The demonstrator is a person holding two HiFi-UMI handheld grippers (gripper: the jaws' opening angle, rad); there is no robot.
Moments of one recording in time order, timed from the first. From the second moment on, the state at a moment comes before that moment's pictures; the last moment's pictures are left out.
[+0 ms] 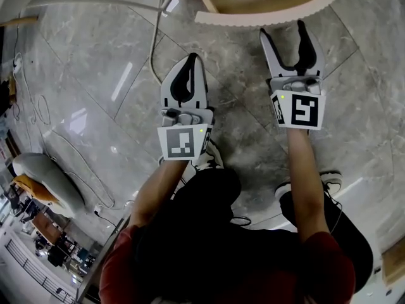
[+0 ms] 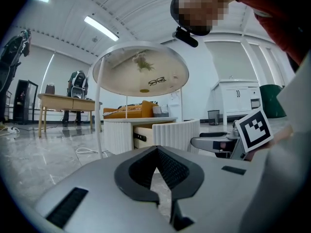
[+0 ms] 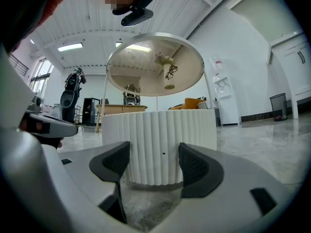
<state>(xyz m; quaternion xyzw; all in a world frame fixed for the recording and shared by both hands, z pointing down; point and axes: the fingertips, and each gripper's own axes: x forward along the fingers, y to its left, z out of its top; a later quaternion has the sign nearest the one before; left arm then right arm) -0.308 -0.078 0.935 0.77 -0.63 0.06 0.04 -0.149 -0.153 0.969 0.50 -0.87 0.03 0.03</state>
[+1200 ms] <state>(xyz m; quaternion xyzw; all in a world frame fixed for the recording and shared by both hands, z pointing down) -0.315 -0.085 0.932 0.77 -0.64 0.06 0.03 -0.192 -0.228 0.972 0.50 -0.86 0.02 0.04</state>
